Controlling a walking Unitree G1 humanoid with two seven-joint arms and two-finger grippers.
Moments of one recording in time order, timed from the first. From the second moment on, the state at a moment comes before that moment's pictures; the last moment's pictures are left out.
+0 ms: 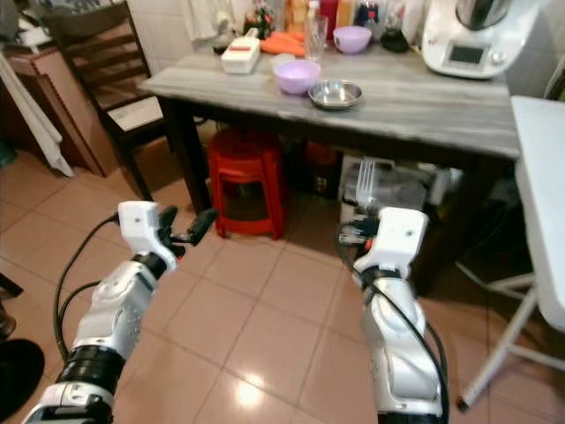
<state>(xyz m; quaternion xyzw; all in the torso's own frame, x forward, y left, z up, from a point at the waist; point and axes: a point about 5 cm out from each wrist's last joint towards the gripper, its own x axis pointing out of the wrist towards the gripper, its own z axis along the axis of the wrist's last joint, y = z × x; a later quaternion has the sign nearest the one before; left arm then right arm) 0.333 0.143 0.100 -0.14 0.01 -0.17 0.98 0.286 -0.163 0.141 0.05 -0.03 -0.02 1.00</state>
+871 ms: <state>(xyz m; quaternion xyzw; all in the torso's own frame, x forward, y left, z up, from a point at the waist) 0.333 0.117 0.099 -0.15 0.02 -0.20 0.97 0.287 -0.180 0.143 0.03 -0.03 -0.05 1.00</state>
